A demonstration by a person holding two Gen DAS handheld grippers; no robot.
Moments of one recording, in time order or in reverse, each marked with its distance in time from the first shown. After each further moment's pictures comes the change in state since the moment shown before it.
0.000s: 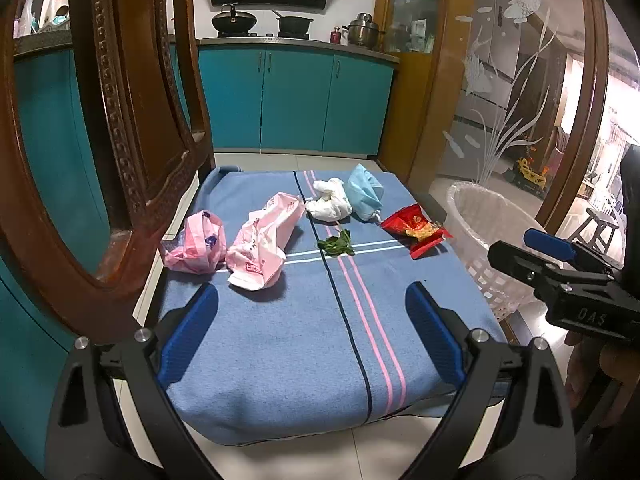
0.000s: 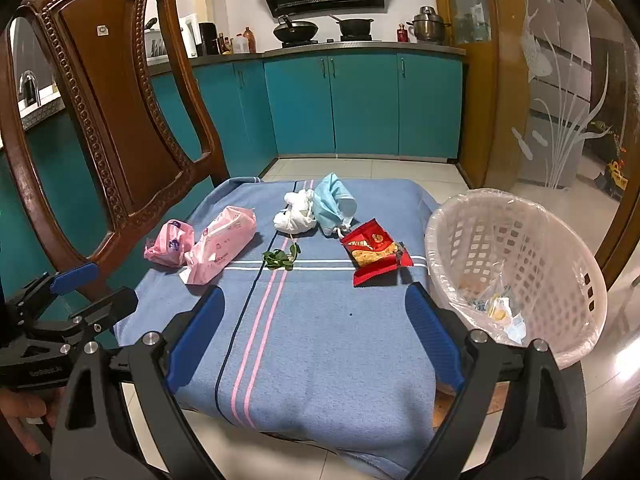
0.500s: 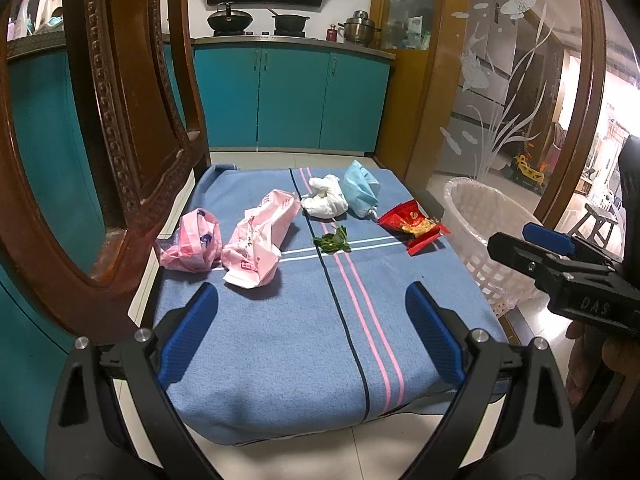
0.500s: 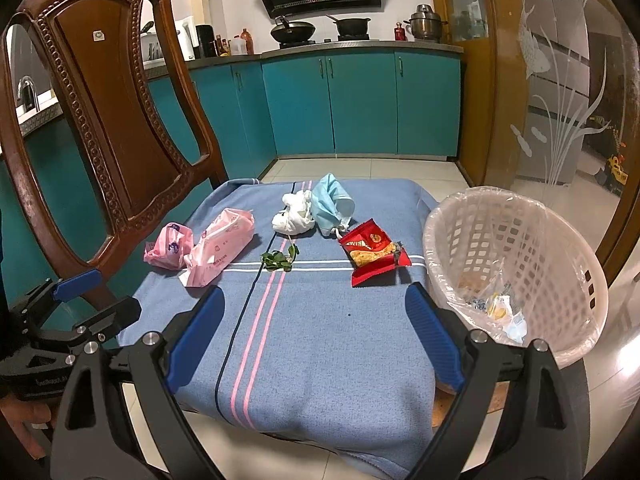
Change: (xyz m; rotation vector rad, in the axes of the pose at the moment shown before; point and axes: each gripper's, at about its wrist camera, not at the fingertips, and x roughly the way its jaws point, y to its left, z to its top) left arm 0.003 -0.003 -0.002 0.013 0.005 -0.004; right arm -0.001 -0.003 0.001 0.014 -0.002 0.005
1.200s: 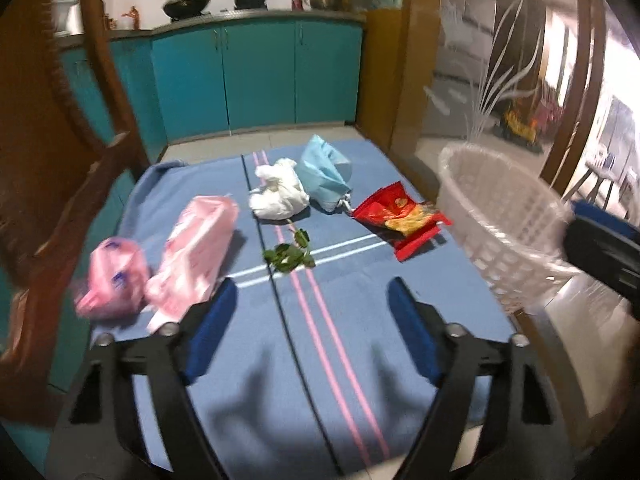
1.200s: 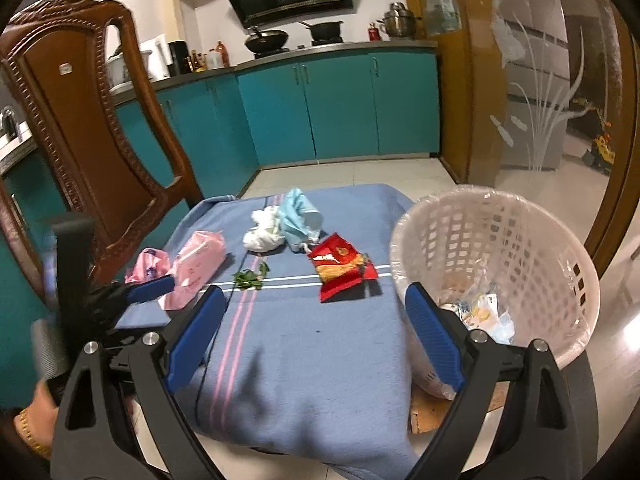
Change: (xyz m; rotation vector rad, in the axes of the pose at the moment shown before) left arm 0.112 -0.050 0.033 0.122 0.128 -0.020; right arm 0.008 -0.039 0.010 0.096 -0.012 -0.032
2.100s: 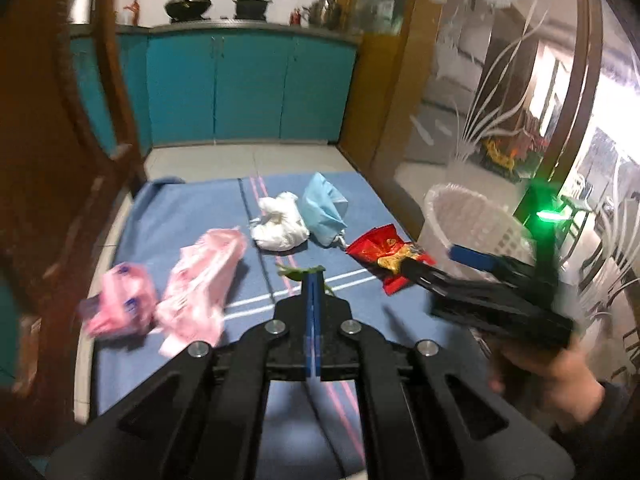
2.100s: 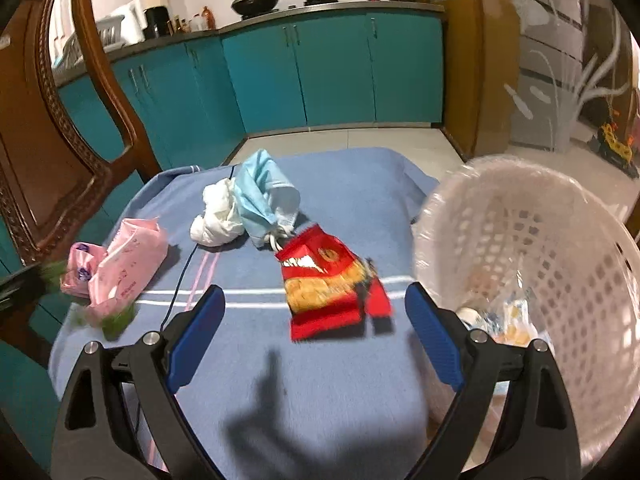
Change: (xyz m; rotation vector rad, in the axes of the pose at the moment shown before) left arm -0.052 0.043 0.009 -0.085 -0.091 -0.117; right arm 0.127 -0.009 0.013 -0.042 0.116 -0.029
